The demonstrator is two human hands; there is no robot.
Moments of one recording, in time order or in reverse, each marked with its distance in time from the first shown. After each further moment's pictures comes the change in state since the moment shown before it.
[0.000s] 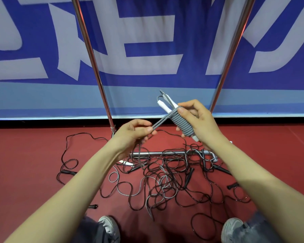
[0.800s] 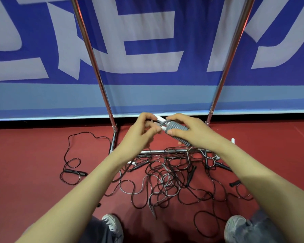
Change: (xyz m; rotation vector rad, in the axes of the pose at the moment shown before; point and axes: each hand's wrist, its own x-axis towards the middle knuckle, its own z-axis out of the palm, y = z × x) left_hand -0.003 -0.008 0.016 0.406 -0.001 0.304; right_hand 0.000 0.013 -0.001 -0.564 -0.299 0.003
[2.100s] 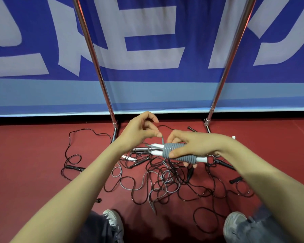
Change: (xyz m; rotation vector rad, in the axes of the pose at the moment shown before) left_hand 0.013 -0.013 -0.011 0.080 -0.092 -0.062; right_hand -0.012 0.002 0.002 0.052 -0.579 0.276
